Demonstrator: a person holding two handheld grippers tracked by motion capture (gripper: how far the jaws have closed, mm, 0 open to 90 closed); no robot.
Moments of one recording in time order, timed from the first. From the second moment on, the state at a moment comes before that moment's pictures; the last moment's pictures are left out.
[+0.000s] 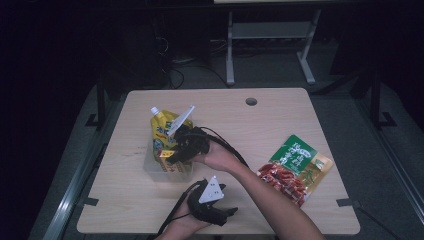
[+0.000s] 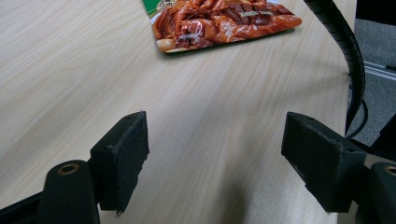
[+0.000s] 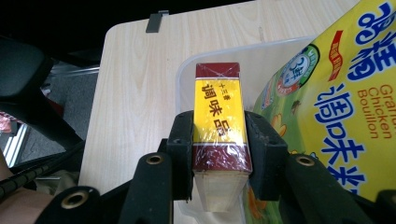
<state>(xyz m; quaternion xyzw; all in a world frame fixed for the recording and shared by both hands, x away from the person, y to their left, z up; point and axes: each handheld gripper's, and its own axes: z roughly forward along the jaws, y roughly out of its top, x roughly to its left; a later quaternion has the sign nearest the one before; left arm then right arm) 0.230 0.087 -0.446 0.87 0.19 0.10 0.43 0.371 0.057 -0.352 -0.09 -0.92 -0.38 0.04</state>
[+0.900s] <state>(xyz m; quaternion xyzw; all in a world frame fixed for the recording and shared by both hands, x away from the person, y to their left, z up) 0.229 0.085 -0.447 0.88 0.19 0.10 0.43 0.366 0.037 -0.334 -0.09 -0.91 -0.41 0.04</state>
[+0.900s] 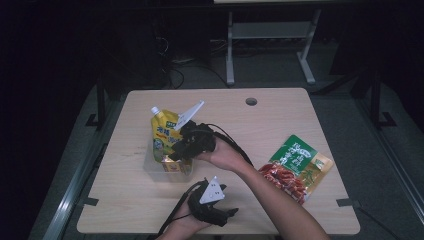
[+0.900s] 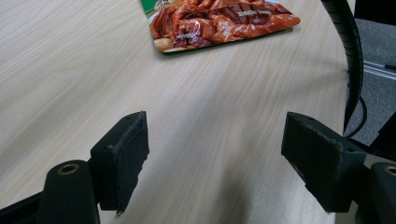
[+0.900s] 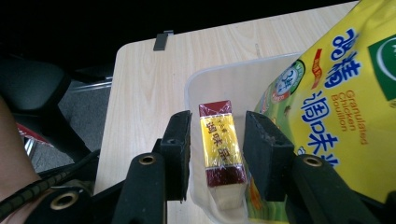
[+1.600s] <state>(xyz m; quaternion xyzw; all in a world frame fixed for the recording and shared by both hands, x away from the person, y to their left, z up) 0.231 0.085 -0.448 0.87 0.19 0.10 0.43 0.361 -0.017 -0.317 -0.13 -0.89 -0.43 0.02</state>
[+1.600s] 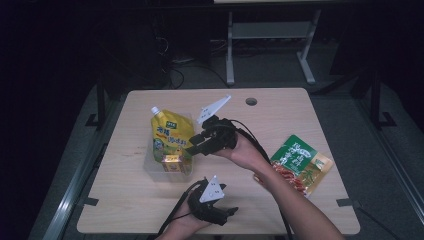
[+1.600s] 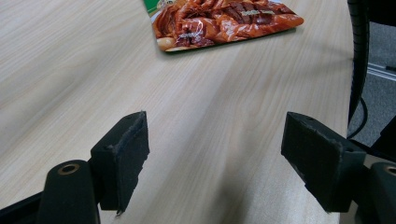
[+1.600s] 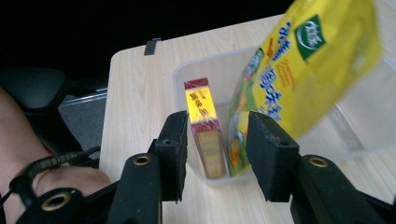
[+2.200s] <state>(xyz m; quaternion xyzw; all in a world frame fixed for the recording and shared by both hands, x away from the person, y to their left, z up) 0.233 0.086 -0.447 0.87 0.19 0.10 0.43 0.360 -0.069 -0.319 -0.17 -0.88 -0.43 0.00</state>
